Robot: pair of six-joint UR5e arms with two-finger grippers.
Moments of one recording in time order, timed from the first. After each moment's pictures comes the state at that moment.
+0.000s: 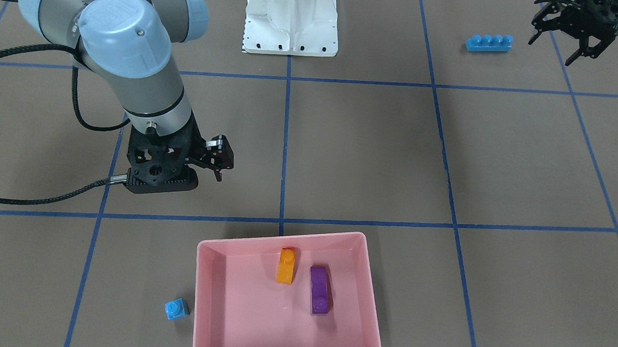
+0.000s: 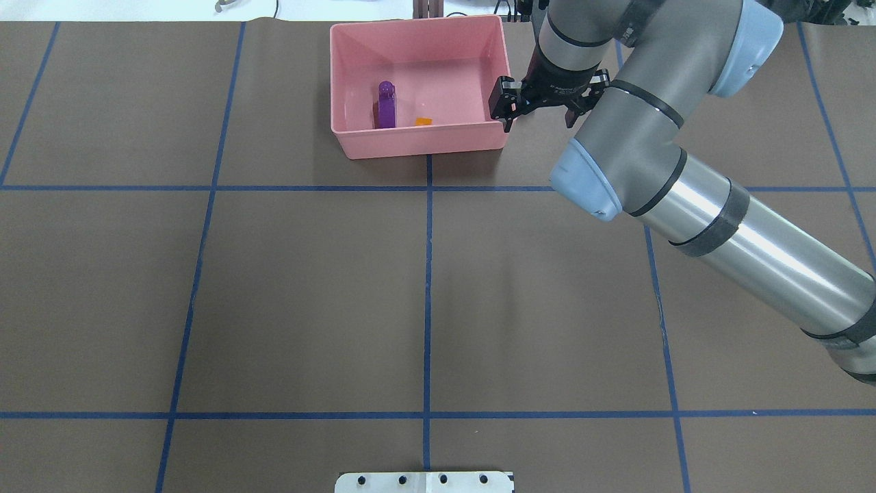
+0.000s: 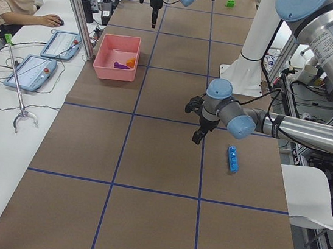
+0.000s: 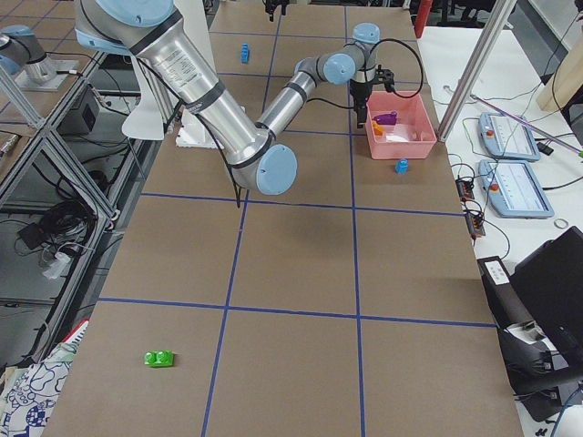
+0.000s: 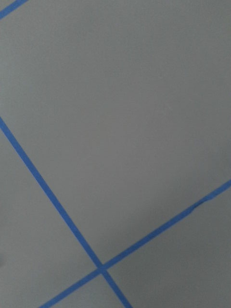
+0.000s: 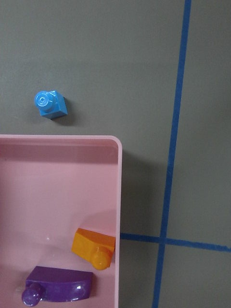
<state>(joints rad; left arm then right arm) -0.80 -0.90 -2.26 -2.18 -2.14 -0.33 0.85 -0.78 1.62 -1.75 2.06 0.84</state>
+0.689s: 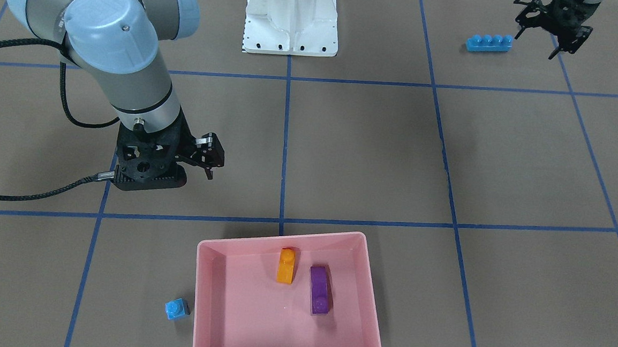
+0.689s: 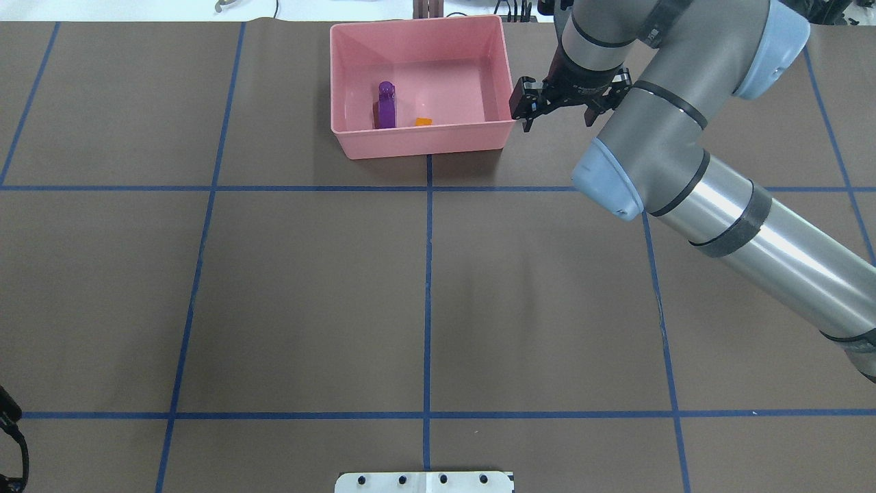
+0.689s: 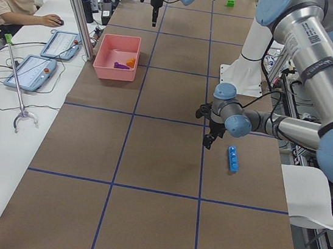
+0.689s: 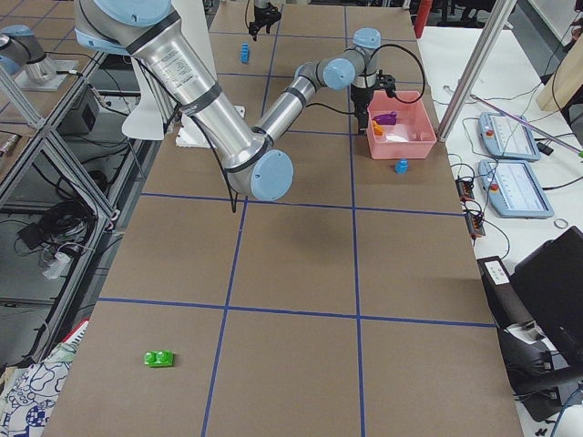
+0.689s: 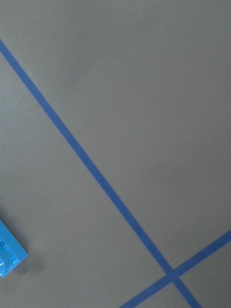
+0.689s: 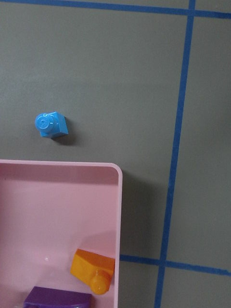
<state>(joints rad) -0.21 -0.89 -2.26 -2.15 -1.78 -0.66 0.88 -0.83 1.64 -1.75 2.06 0.80</state>
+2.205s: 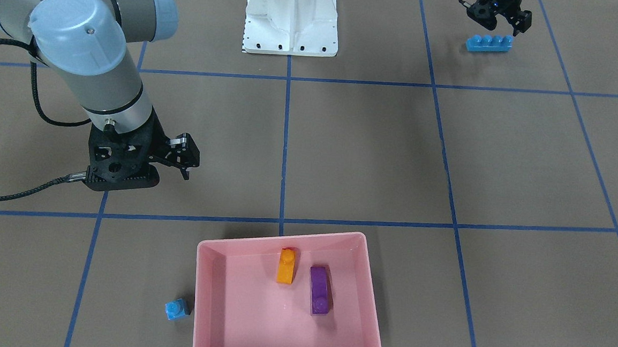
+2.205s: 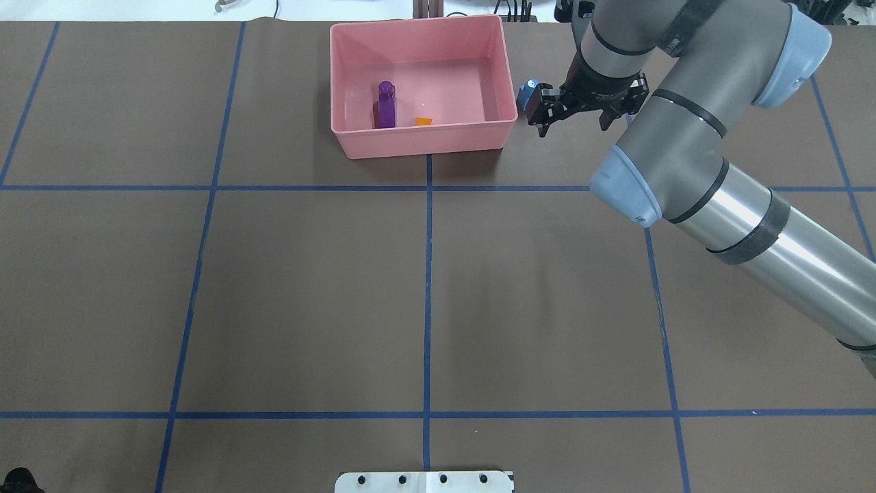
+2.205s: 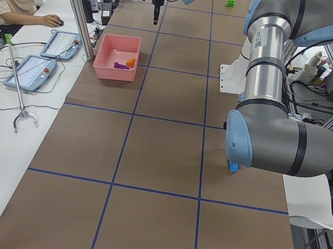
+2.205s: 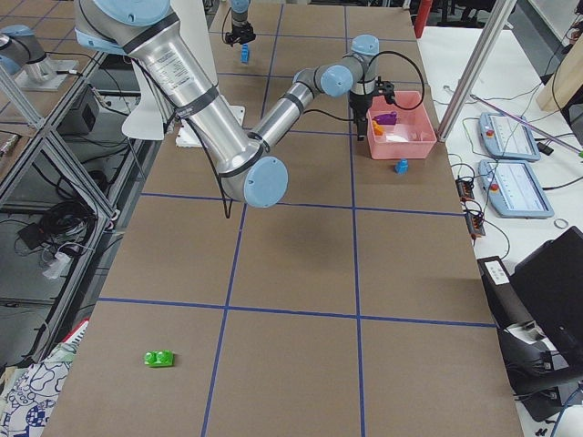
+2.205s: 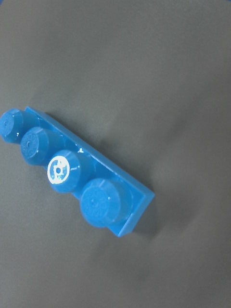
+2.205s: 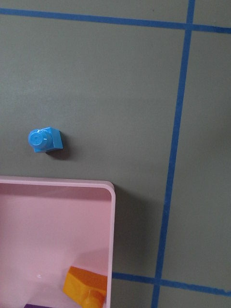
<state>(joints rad) 0.19 -0.95 -2.26 -1.87 -1.68 -0.73 0.88 -0.87 1.67 -1.74 2.06 0.78</state>
